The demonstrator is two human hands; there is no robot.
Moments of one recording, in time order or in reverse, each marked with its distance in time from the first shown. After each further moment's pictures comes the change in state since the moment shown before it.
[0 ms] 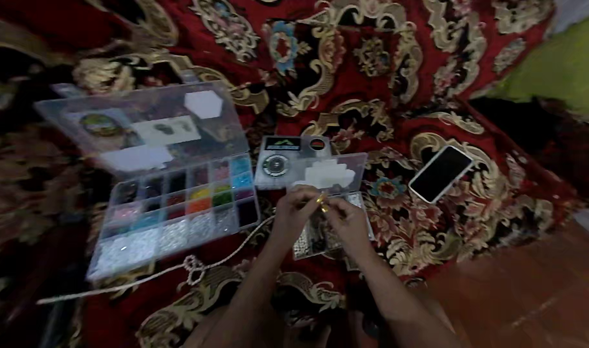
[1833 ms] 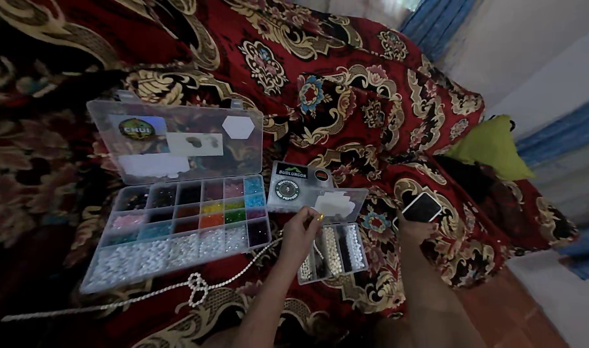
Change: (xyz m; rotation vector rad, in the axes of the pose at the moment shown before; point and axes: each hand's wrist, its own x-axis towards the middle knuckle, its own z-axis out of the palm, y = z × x) left_hand 0.001 0.008 -0.017 -0.038 0.064 -0.154; right_hand 0.097 0.086 -0.170 -0.810 1.064 0.516
